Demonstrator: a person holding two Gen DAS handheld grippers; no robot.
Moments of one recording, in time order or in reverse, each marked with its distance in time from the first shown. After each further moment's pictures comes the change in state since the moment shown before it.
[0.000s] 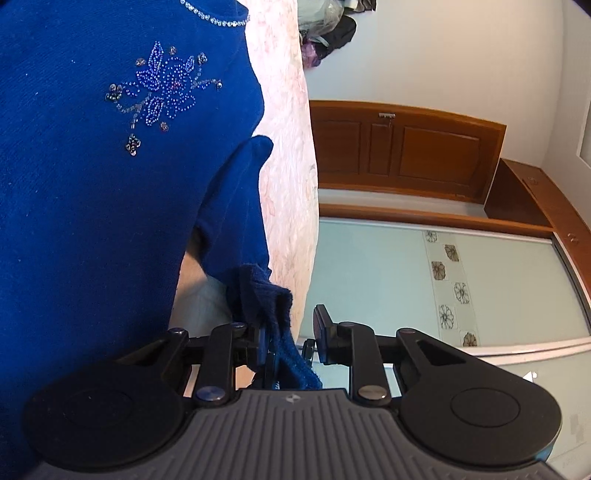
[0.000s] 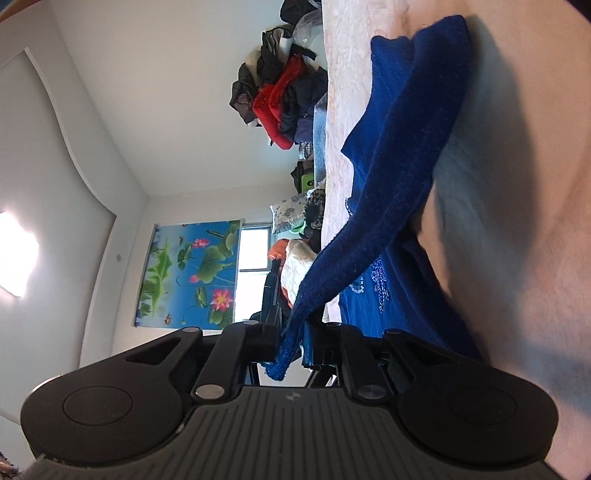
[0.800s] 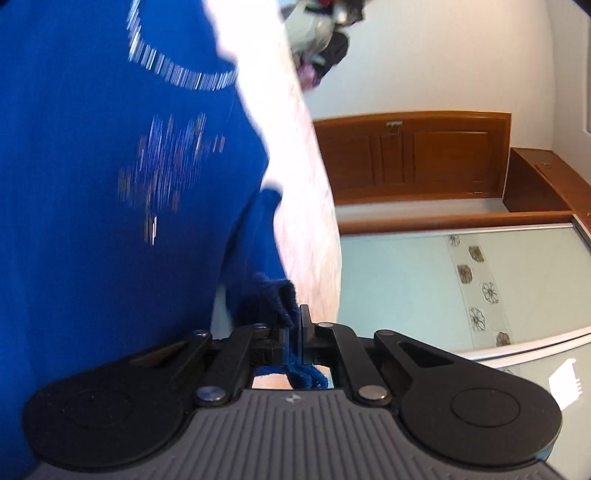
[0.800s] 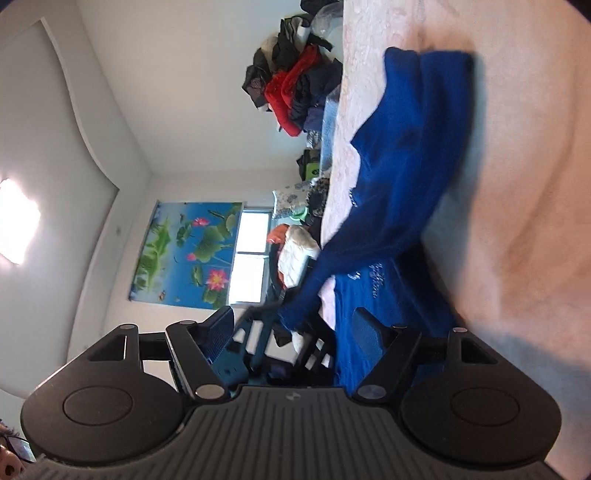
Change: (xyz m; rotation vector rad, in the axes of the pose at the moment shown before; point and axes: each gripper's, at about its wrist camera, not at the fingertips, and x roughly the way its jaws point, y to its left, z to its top) left arm -0.002 -0.036 0.041 0.158 -0.098 0.115; right arm -0.018 0.006 -0.001 -0.089 0.054 -0.047
